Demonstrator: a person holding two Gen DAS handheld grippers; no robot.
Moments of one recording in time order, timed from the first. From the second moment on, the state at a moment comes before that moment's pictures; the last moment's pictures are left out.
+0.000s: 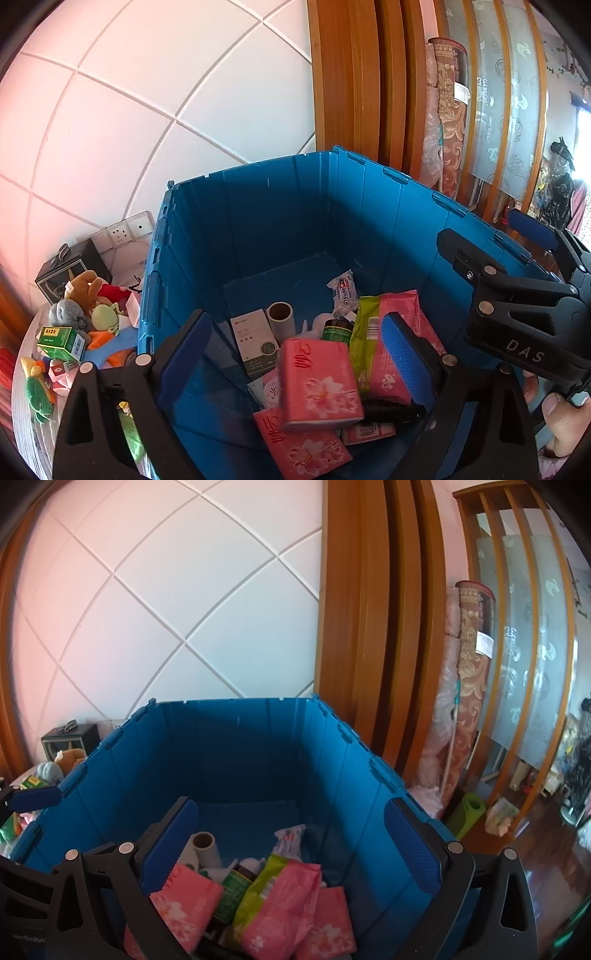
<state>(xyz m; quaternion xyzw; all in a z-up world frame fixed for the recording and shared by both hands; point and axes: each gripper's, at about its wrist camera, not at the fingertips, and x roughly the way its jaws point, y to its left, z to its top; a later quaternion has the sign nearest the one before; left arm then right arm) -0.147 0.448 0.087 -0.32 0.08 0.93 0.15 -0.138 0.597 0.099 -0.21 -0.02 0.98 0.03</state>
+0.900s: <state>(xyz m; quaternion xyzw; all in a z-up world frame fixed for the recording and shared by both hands) -0.111 0.211 0.081 -0.27 -0.05 0.96 0.09 -0.073 0.508 0.143 -0.12 0.00 0.99 -0.02</state>
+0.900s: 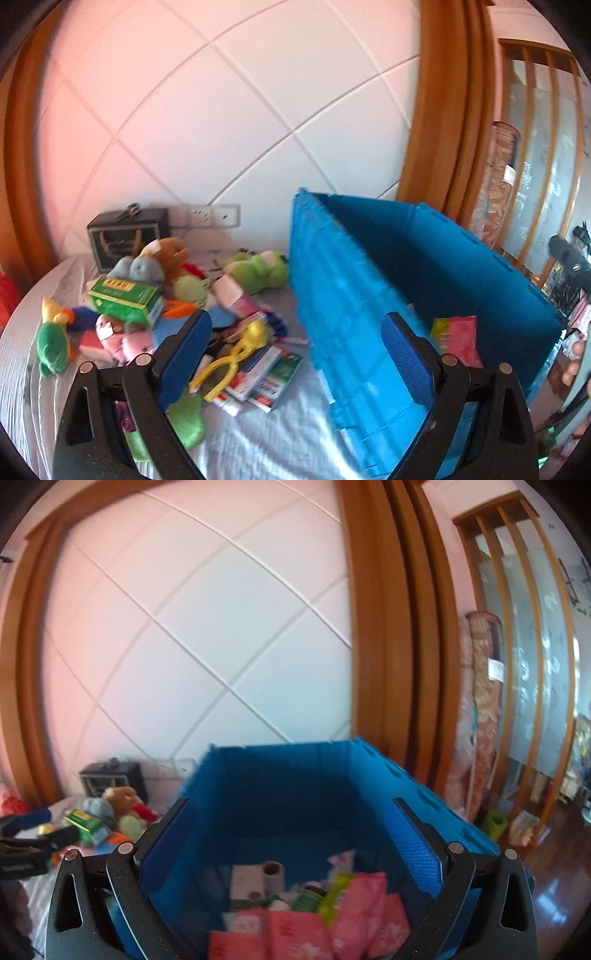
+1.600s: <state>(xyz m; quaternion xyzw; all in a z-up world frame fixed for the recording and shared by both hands) -0.093 -0.057 -0.059 -0.38 -0.06 0.92 -0.07 -0.081 0.278 0.097 -0.20 -0.03 0.97 -0.16</state>
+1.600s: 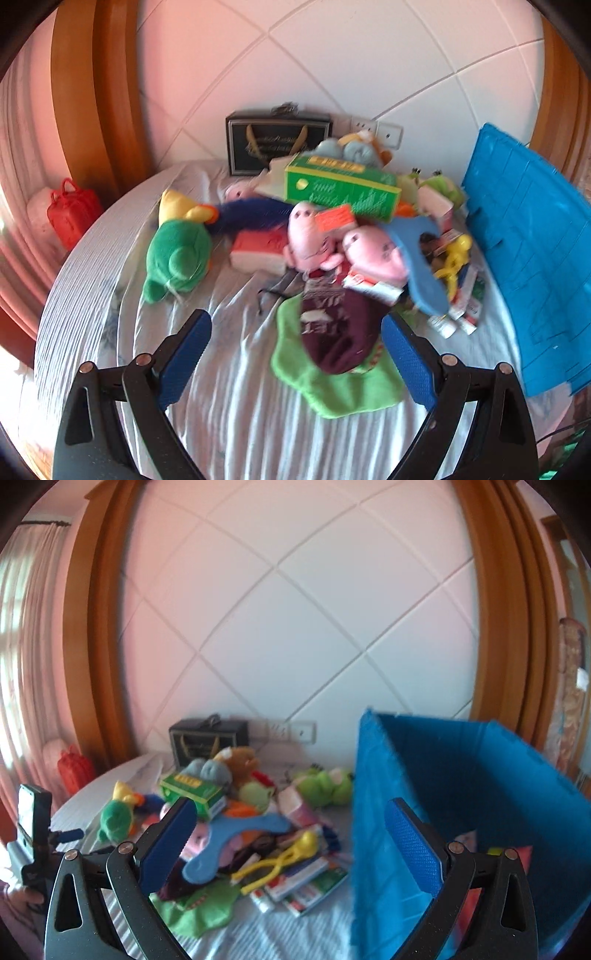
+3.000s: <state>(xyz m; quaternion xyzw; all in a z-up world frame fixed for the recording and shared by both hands) -0.240 -0.057 -0.190 -0.54 -0.05 0.84 0.00 -0.292 0.223 -0.142 -0.50 -0.01 0.86 -0.11</state>
